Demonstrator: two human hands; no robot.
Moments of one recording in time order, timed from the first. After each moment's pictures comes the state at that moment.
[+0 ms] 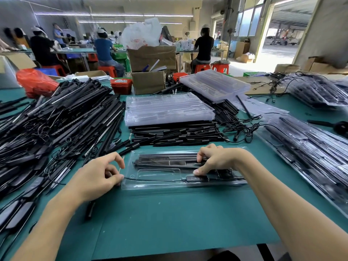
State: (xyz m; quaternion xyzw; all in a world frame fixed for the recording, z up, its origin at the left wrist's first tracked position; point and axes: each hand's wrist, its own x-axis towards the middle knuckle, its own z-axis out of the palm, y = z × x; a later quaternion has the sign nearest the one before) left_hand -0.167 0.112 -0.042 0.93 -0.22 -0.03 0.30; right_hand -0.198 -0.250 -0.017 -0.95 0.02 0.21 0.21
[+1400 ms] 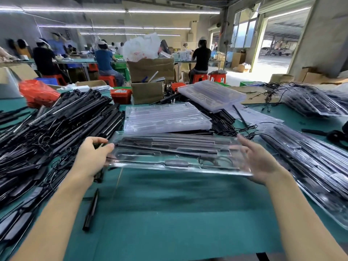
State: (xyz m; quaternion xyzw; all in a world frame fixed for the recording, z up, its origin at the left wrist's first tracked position) left_hand -0.131 0.080 -0.008 0.77 0.03 0.10 0.62; right_hand -0.240 -0.320 -0.022 -0.55 0.16 0.01 0.82
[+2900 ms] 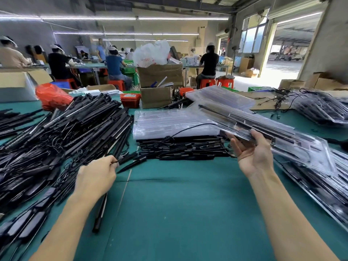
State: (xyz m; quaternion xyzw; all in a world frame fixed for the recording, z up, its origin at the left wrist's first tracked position) left_hand -0.146 0.101 -0.027 0.98 -0.01 0.13 0.15; right_hand -0.219 -0.263 0.011 -0.30 0.11 -0.27 0.91
